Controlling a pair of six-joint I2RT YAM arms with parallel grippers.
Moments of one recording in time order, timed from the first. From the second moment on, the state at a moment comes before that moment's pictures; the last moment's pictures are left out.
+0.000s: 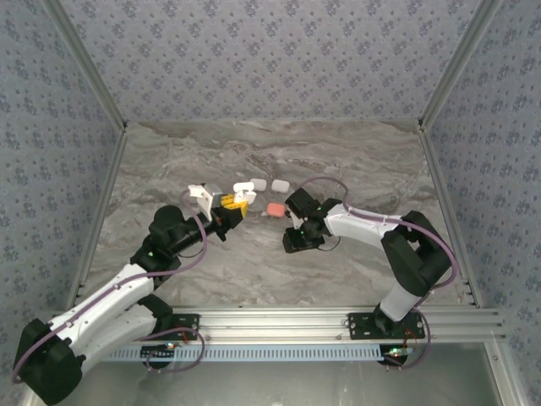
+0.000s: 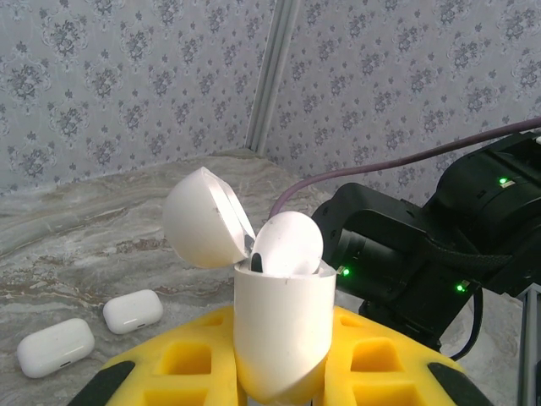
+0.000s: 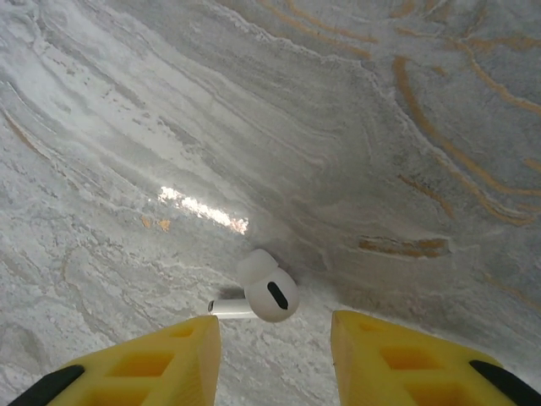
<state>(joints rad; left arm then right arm) -0.63 0.82 0.47 0.33 0.32 -0.25 0.72 1.65 0.96 -0.60 -0.19 0.42</state>
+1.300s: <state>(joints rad) -0.63 0.92 0.47 0.41 0.38 -0.30 0.67 1.32 1.01 -0.61 -0.13 0.13</state>
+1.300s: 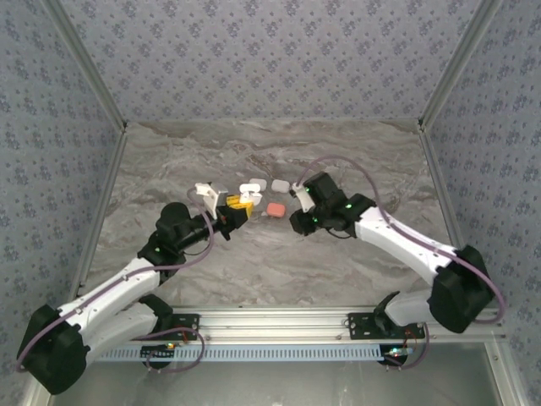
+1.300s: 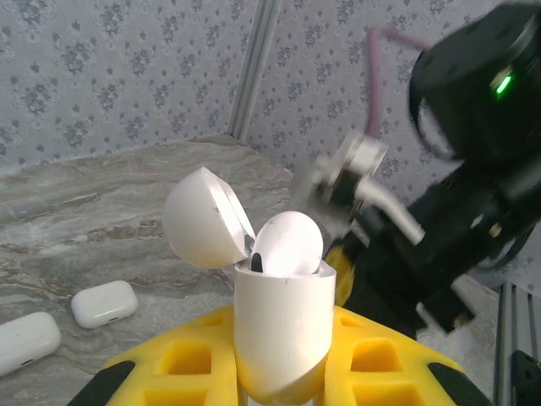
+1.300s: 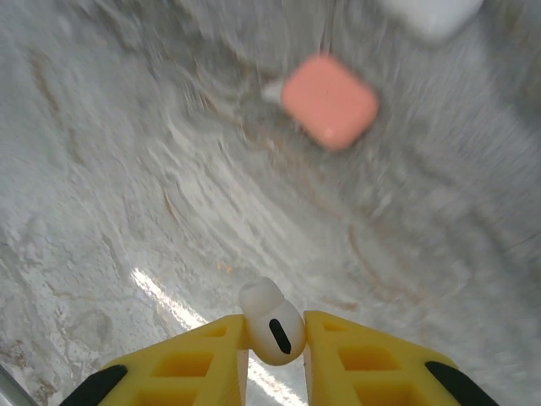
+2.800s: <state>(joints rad) -0.64 1.04 0.53 0.50 0.61 -0.36 0.80 1.20 1.20 -0.52 -0.11 -0.38</state>
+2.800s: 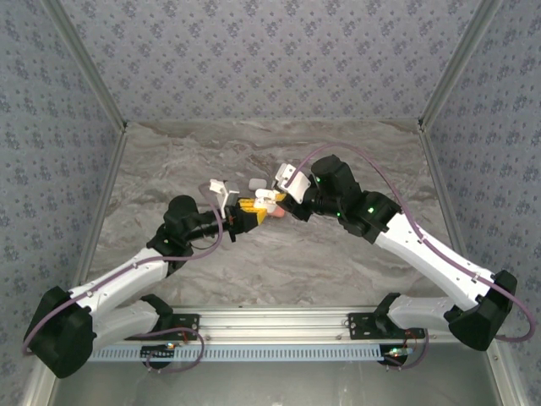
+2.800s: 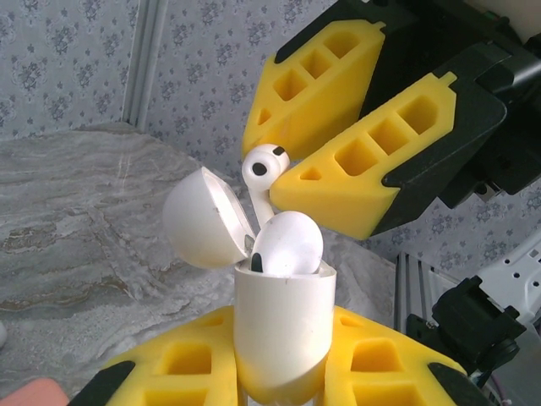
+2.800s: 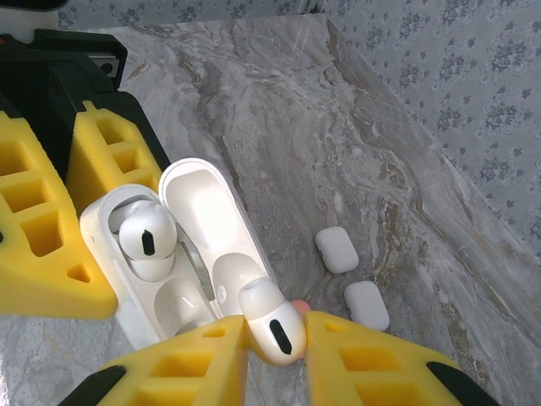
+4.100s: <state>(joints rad) -0.65 1.07 0.53 0.50 0.61 -0.35 0.79 1.21 1.20 -0.57 -0.17 -0.37</state>
